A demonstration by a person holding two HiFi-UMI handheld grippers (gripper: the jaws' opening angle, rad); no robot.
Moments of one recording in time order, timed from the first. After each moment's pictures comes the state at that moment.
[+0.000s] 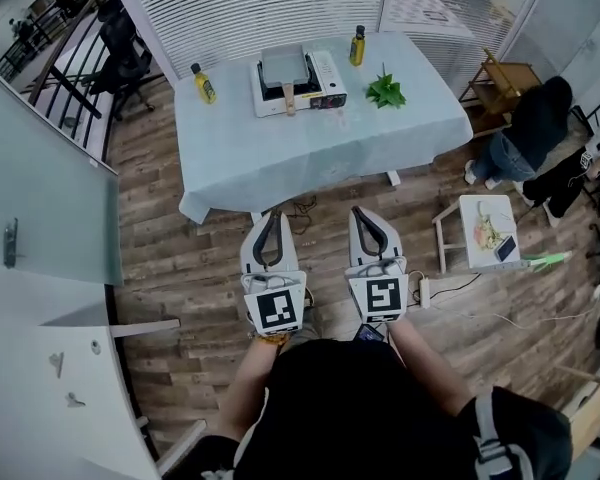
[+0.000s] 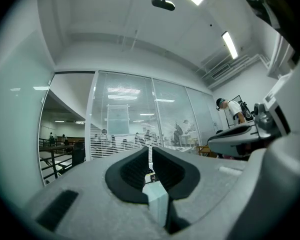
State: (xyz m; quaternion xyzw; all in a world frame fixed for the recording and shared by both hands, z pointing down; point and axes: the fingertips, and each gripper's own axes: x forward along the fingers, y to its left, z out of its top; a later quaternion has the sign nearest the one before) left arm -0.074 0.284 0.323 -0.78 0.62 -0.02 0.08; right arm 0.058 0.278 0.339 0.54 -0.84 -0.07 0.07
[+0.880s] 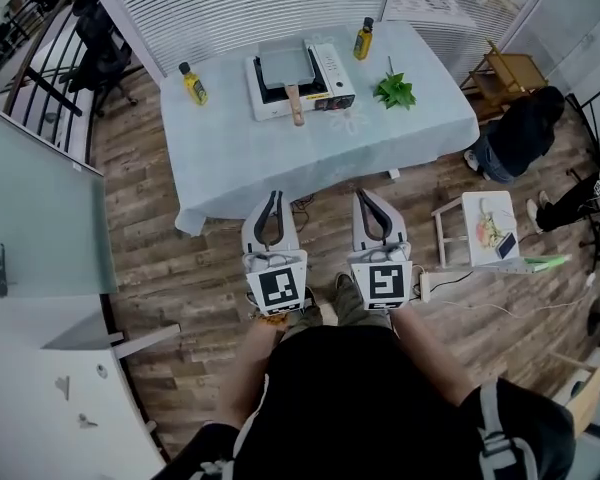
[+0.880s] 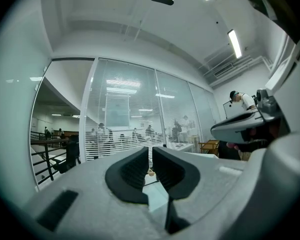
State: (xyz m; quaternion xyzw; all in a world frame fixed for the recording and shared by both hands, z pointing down) left arm -0.114 0.153 0.359 -0.79 0.61 -0.02 0.05; right arm 0.022 0.163 0.349 0.56 -0.82 -0.08 0.09
